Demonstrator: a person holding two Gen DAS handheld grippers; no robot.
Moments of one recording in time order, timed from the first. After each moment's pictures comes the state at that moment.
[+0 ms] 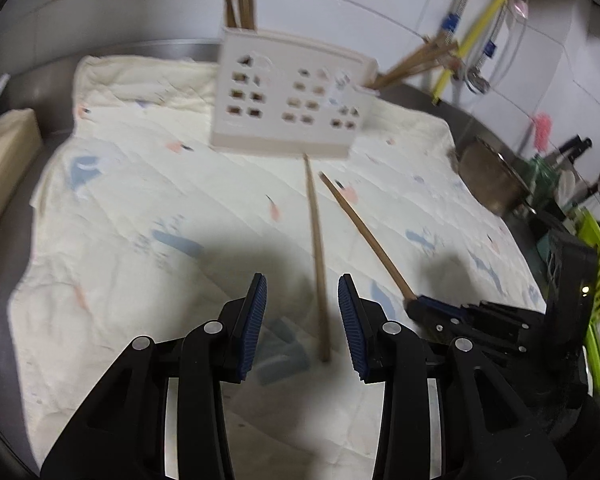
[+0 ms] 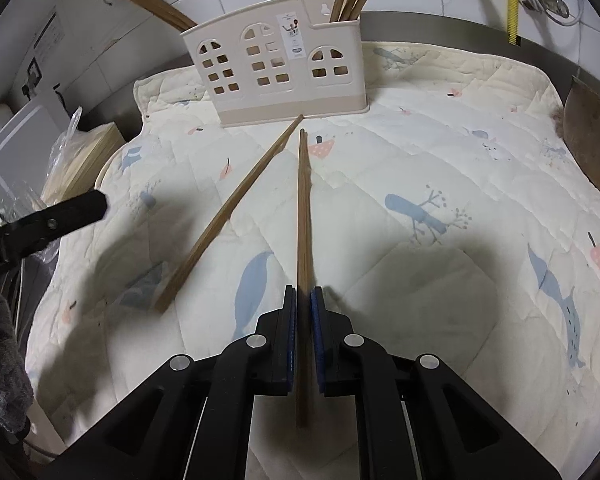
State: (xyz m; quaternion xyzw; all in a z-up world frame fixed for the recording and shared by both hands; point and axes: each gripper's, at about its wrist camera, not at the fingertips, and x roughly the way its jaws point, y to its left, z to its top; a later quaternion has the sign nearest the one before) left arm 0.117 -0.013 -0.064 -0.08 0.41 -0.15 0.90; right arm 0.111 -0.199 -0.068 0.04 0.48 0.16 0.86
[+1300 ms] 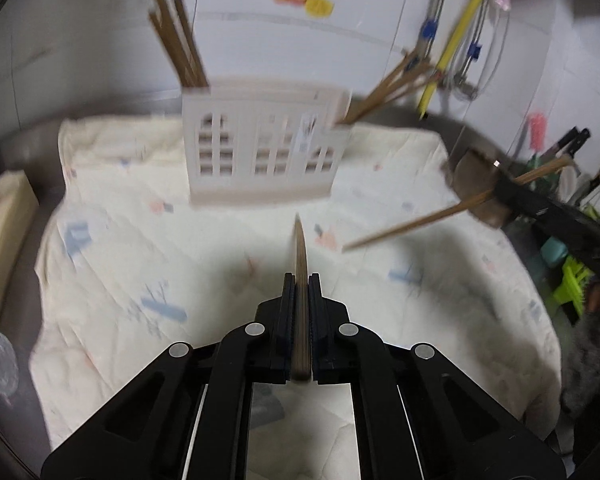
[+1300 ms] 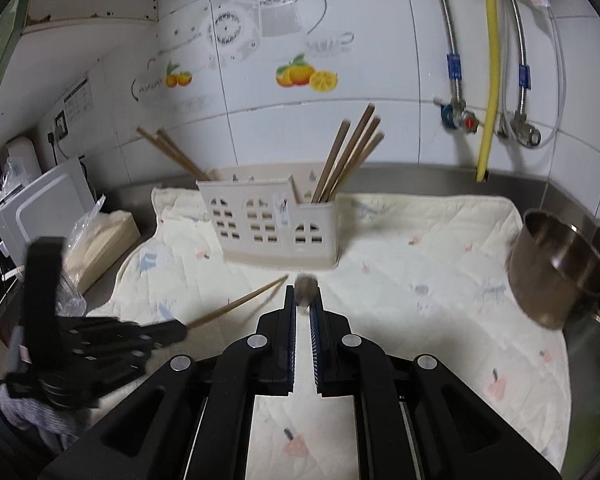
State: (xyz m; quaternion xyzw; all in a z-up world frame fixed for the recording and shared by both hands) left arm 0.133 -0.042 -0.013 -0.03 0.36 -0.15 0.92; right arm 0.128 -0.240 0.061 0.02 0.33 0.16 0.93
